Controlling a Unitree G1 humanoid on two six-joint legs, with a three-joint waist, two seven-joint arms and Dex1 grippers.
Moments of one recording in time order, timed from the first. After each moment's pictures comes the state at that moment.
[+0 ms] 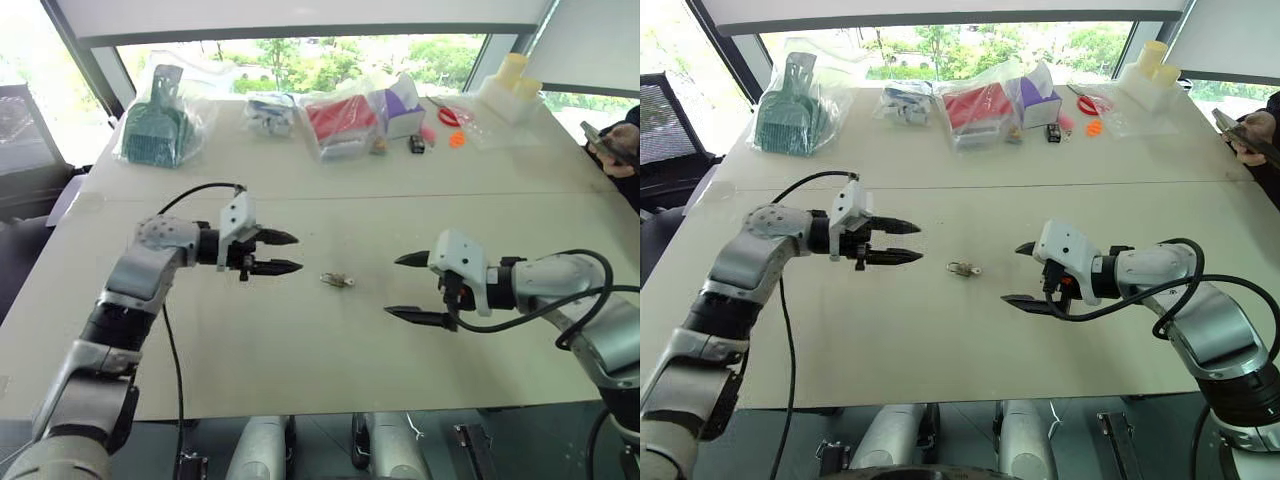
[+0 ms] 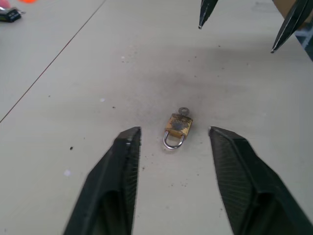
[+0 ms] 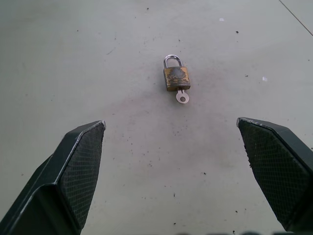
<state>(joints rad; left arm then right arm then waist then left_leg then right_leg) -0.68 0.59 -0.20 0.25 -0.31 0.23 -1.29 -0.30 -0.90 0.05 -0.47 0.40 0.68 0.97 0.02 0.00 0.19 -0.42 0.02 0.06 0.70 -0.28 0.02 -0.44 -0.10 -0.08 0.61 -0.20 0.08</state>
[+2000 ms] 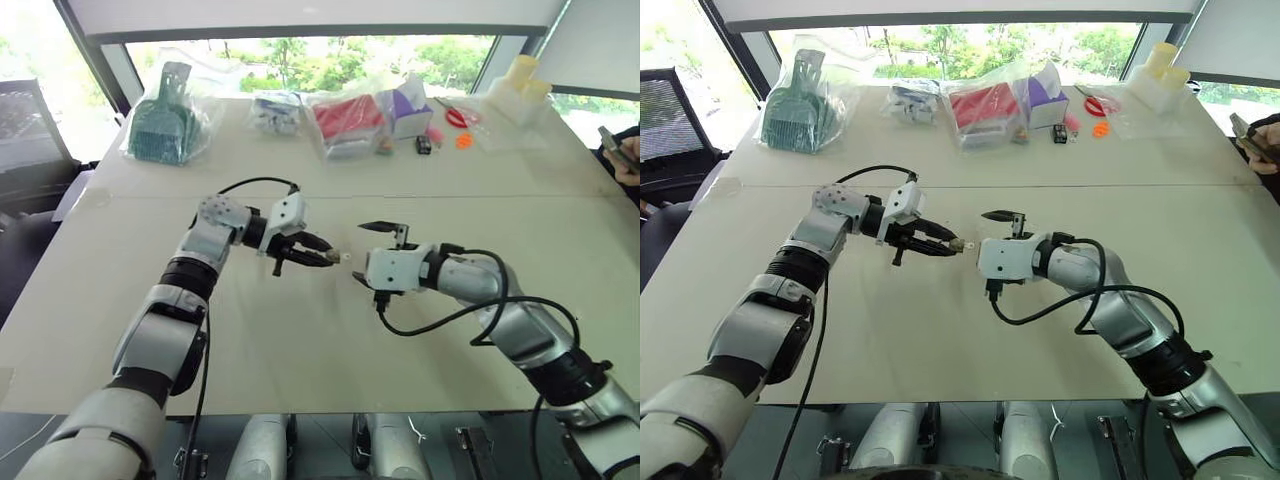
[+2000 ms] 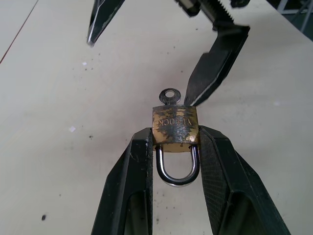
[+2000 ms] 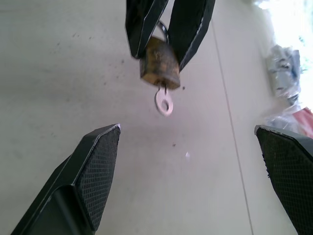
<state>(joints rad) -0.96 0.34 -0.21 0.79 -0.08 -0.09 -1.50 -0.47 -0.70 0.39 -0.20 -0.26 0.08 0.66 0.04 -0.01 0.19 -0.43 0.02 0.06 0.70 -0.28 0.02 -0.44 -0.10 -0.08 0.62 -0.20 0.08</state>
